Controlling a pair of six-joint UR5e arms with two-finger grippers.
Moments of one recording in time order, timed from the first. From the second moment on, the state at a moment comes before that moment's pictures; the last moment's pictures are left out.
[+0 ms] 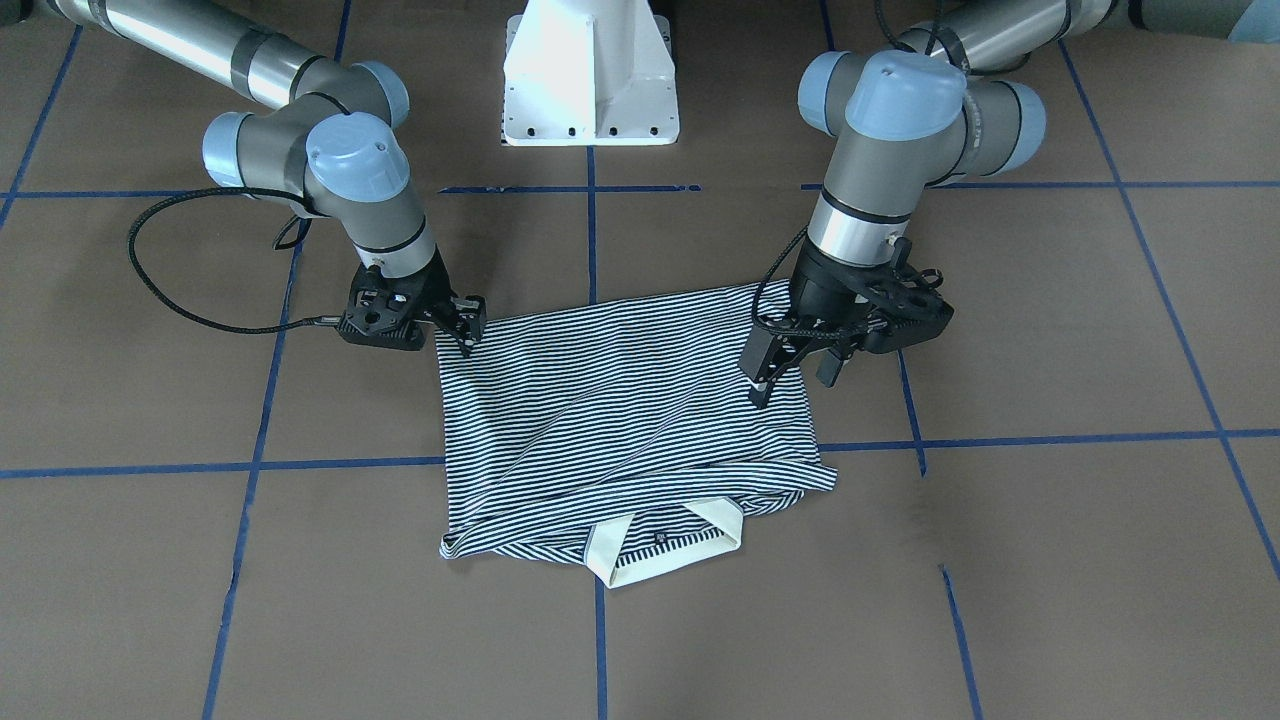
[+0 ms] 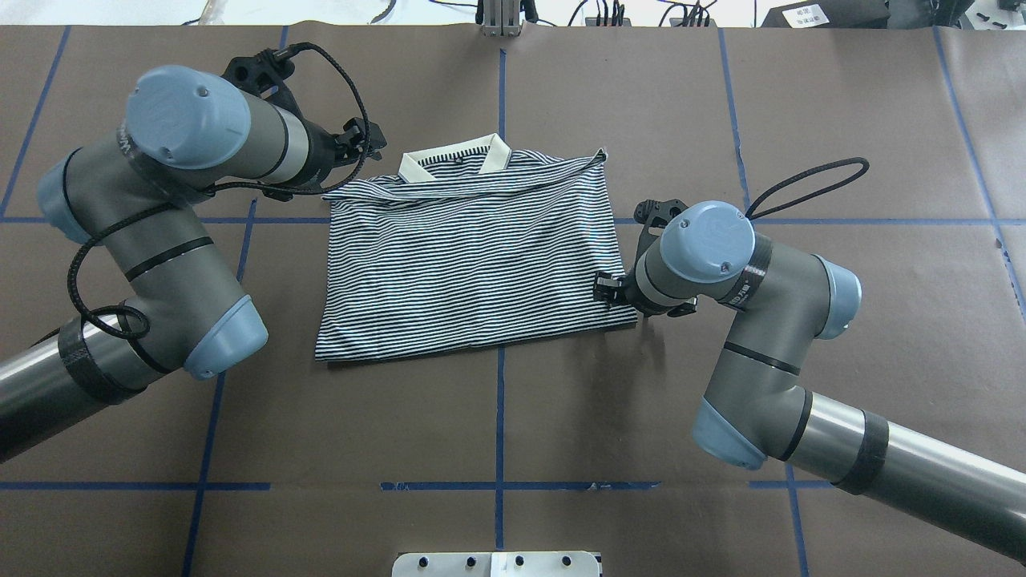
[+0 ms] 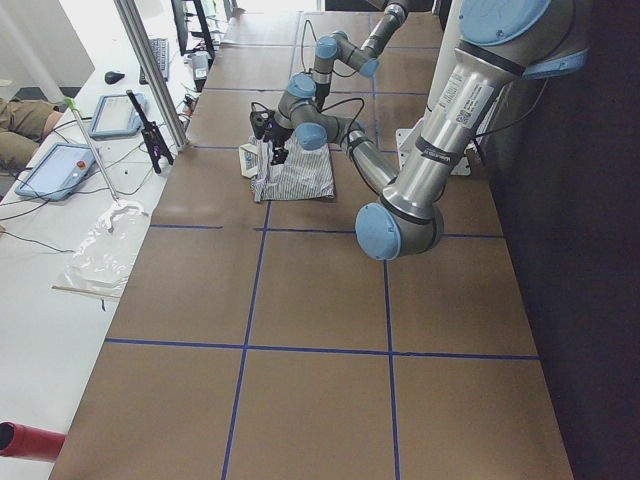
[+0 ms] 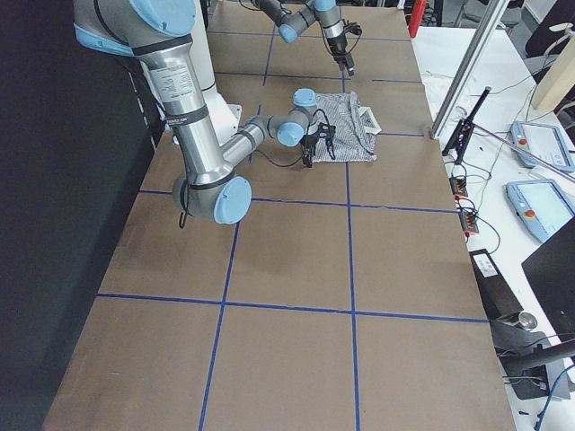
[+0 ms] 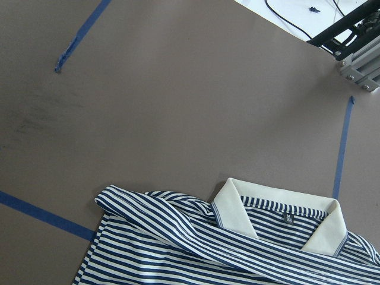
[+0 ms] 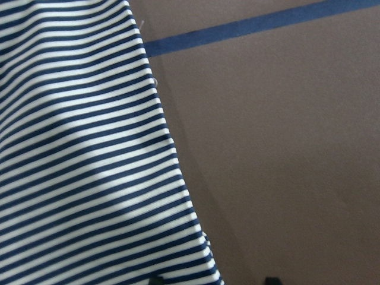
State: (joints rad) left arm -0.74 -2.12 -1.70 -1.91 -1.74 -1.56; right arm 0.55 -1.12 1.64 -1.30 1.84 1.40
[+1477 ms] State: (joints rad) left arm -0.73 -2.12 -1.71 -1.91 -1.74 -1.56; right arm 0.46 -1.38 2.04 -1.48 1.89 1.42
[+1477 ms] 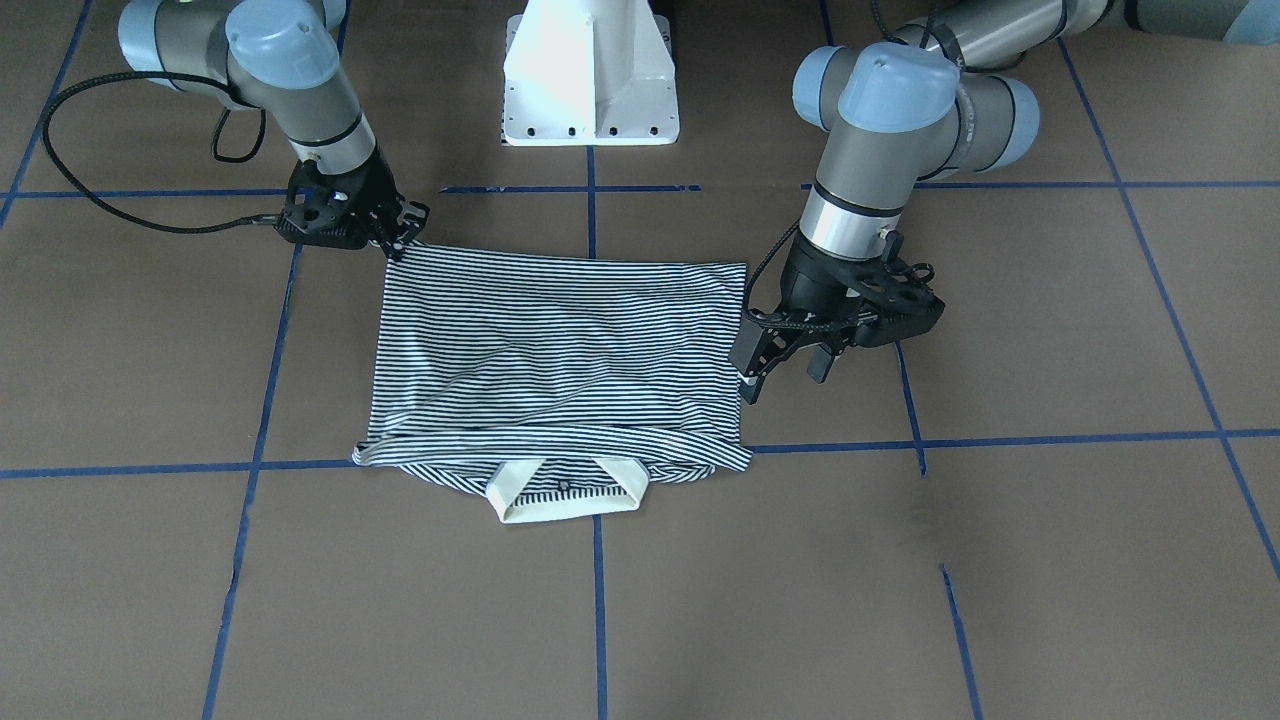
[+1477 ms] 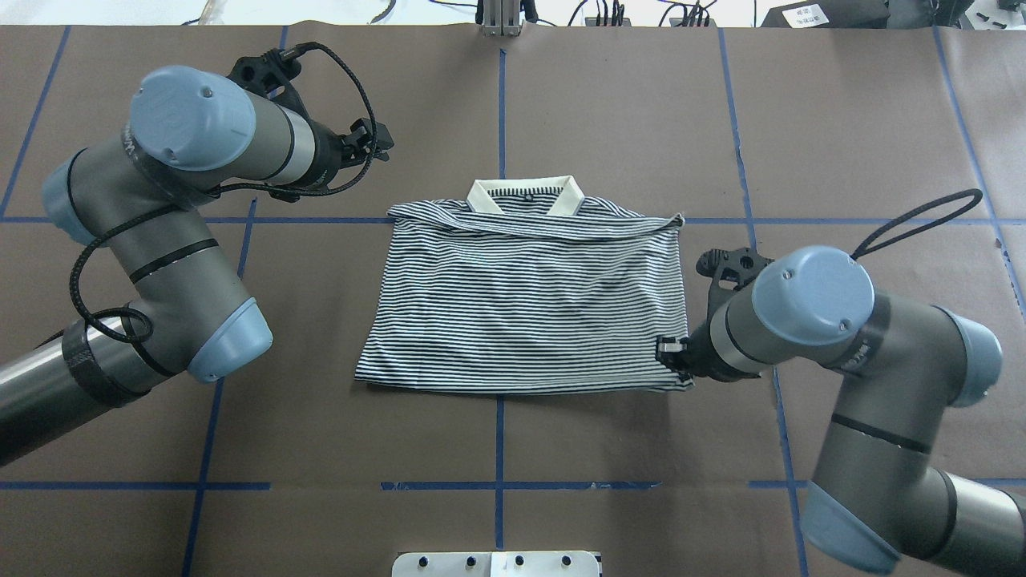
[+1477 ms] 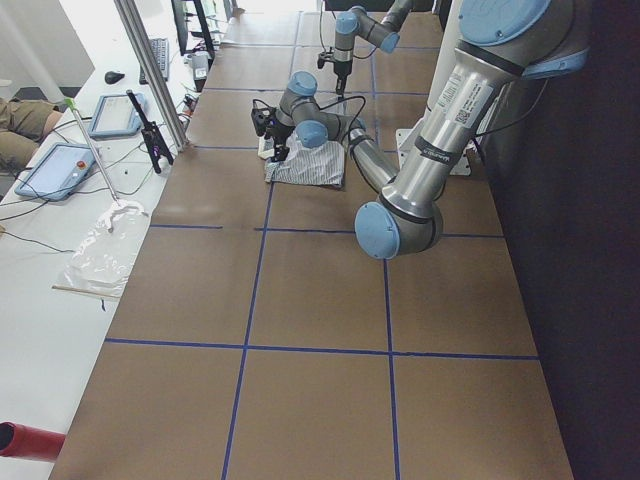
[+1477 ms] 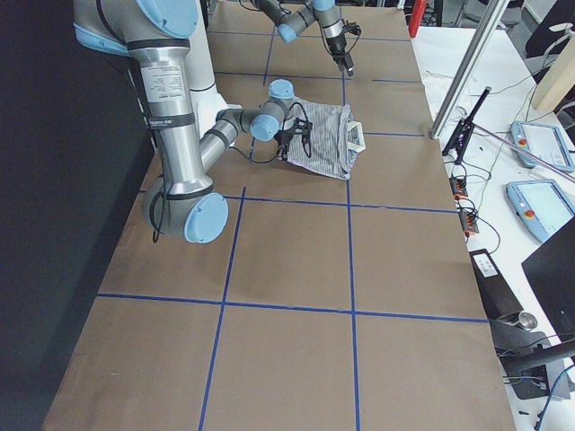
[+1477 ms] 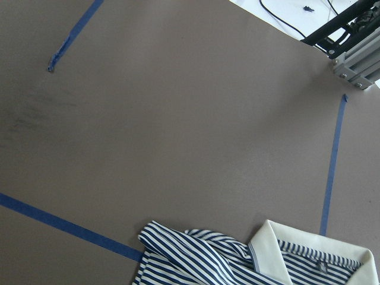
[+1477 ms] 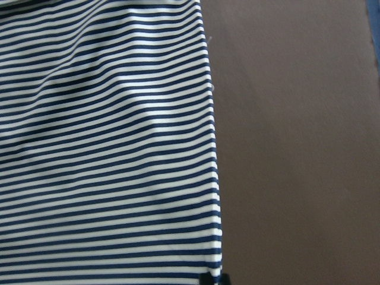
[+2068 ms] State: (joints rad) left arm -0.68 -2.12 -1.75 -1.91 -1.74 -1.59; right arm 0.21 -1.56 2.19 -1.50 1.89 1.56
